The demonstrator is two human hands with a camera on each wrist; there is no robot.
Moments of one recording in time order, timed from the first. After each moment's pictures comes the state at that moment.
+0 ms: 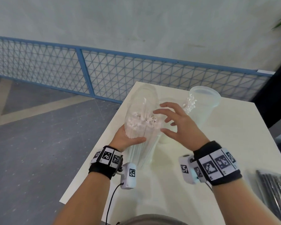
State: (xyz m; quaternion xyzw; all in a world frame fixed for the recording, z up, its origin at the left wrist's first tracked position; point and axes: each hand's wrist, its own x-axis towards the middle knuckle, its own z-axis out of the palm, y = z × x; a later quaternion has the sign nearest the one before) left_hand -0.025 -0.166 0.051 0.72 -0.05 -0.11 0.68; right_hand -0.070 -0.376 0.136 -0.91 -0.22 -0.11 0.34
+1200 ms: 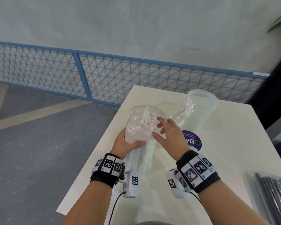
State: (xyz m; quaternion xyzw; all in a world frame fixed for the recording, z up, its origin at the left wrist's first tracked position) left_hand -0.023 -0.174 0.040 0.69 -0.07 -0.07 0.71; right_hand -0.056 -0.348 0.101 -0.93 -0.06 -0.09 0.34
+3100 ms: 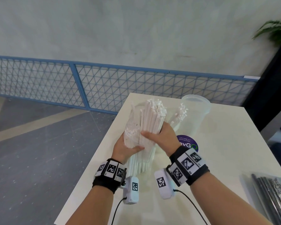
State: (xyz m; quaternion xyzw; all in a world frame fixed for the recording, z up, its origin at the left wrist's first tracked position) left_hand -0.021 -0.184 0.043 0.75 -0.03 -0.04 0.66; right_hand -0.052 -0.337 0.120 -0.79 0.00 -0.06 0.62
